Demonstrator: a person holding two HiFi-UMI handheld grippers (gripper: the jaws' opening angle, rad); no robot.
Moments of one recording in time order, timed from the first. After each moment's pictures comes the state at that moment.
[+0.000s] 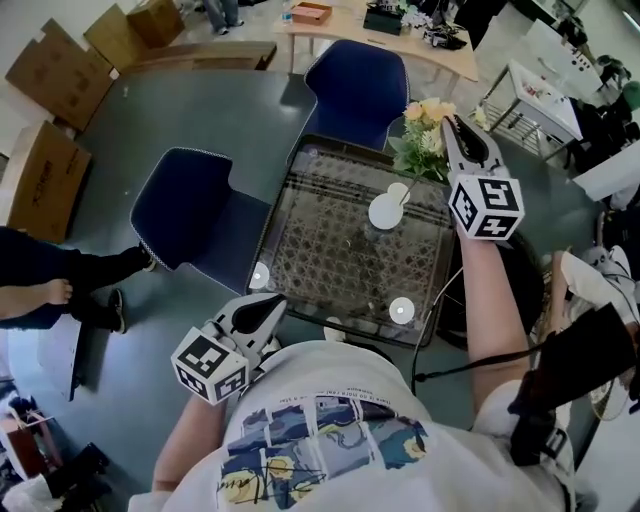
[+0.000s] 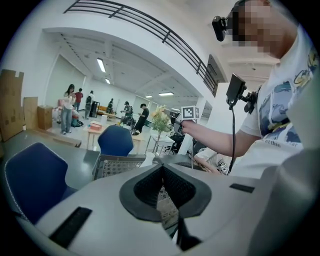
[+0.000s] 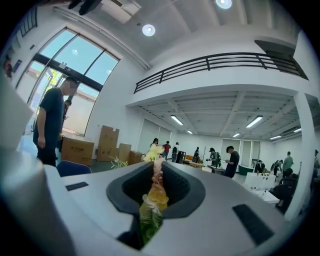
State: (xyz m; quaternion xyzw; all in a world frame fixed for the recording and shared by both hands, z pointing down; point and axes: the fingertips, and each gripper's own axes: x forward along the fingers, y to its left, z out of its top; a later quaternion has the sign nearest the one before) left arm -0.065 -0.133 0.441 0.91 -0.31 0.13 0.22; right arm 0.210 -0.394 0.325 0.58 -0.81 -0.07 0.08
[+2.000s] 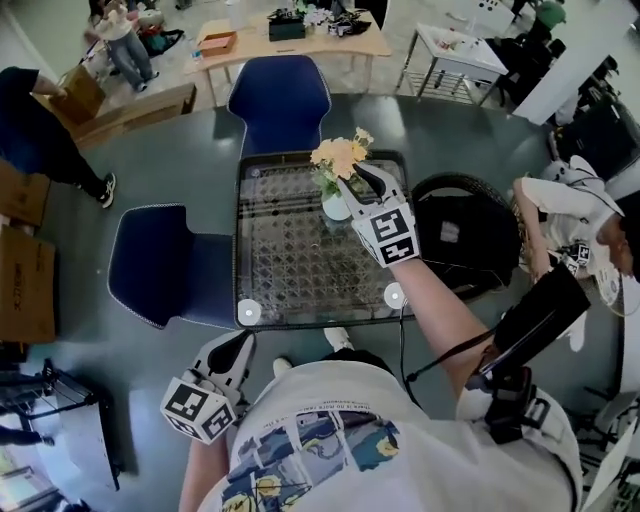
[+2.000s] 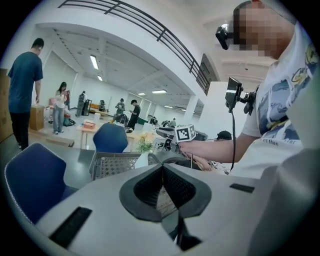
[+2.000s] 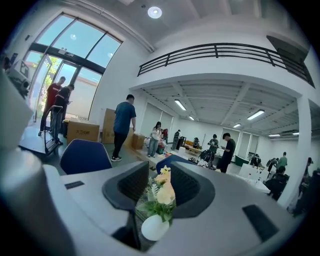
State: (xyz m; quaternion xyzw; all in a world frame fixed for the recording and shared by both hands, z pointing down) left arm -0.114 -0.111 0.441 0.93 -0.27 0.14 0.22; right arm 0.149 -0.323 0.456 0.58 -0.80 -0.04 0.17
